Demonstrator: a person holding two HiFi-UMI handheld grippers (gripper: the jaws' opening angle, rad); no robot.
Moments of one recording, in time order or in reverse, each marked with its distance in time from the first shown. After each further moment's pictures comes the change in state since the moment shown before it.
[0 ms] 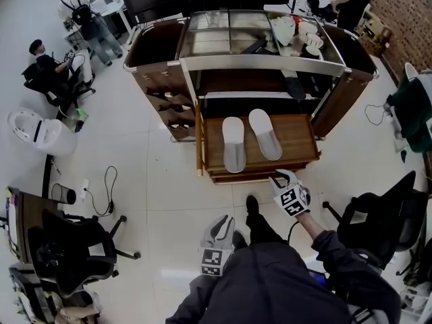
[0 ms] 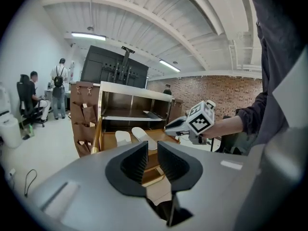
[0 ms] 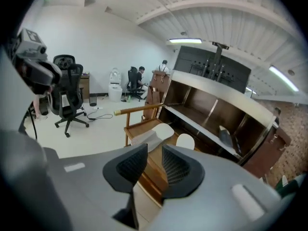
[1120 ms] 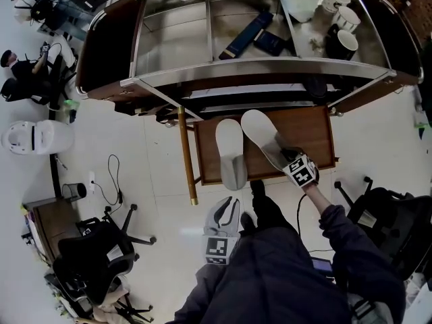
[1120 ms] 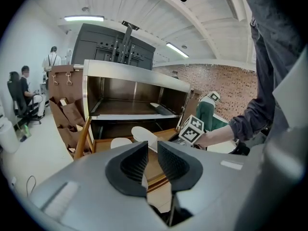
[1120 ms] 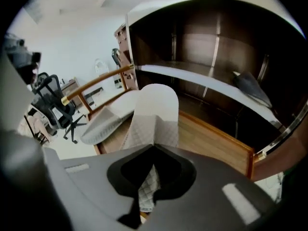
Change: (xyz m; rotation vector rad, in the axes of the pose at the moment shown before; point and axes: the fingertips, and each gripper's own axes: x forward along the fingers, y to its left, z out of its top) left arm 0.220 0.079 0.074 -0.023 0.168 0.029; right arm 0.198 -0.149 -0.079 0.247 0.293 0.204
